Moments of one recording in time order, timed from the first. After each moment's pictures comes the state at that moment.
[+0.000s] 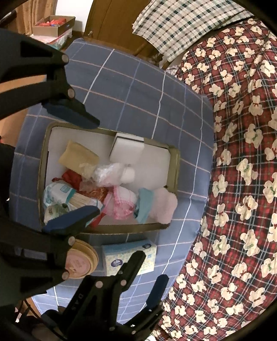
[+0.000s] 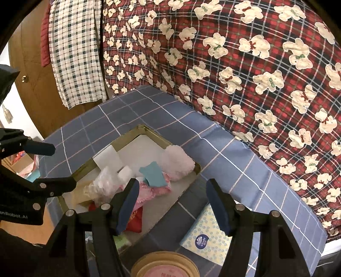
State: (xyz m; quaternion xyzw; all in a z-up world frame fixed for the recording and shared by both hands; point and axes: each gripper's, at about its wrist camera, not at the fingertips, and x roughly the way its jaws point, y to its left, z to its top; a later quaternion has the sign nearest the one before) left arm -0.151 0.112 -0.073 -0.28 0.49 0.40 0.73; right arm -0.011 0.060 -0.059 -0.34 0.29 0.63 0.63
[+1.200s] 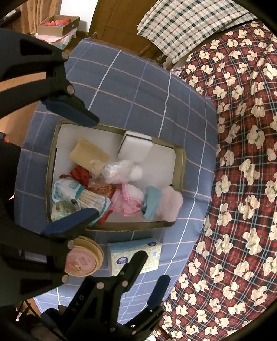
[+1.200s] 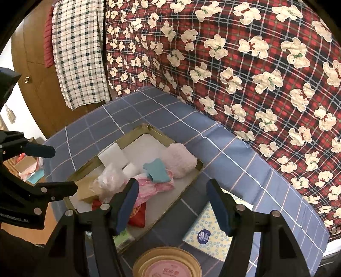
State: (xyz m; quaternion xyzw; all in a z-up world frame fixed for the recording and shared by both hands) left arm -0.155 0.099 -0.072 -0.28 0.49 0.40 0.72; right arm -0.014 0.049 -0.056 -0.34 0.29 0.64 0.63
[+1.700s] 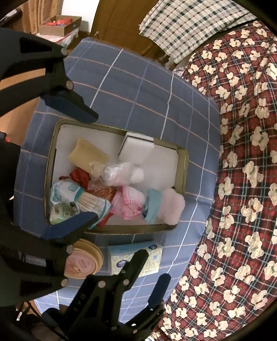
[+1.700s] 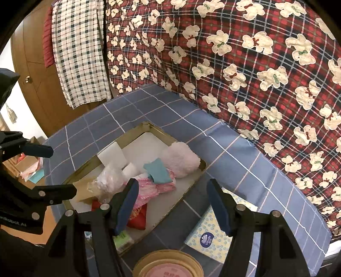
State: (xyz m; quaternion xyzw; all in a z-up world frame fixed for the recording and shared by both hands) left arm -0.153 0.104 -0.078 -0.29 0.49 0.40 0.72; right arm -0.014 0.058 -0.066 -0.34 0.30 0.64 0.62
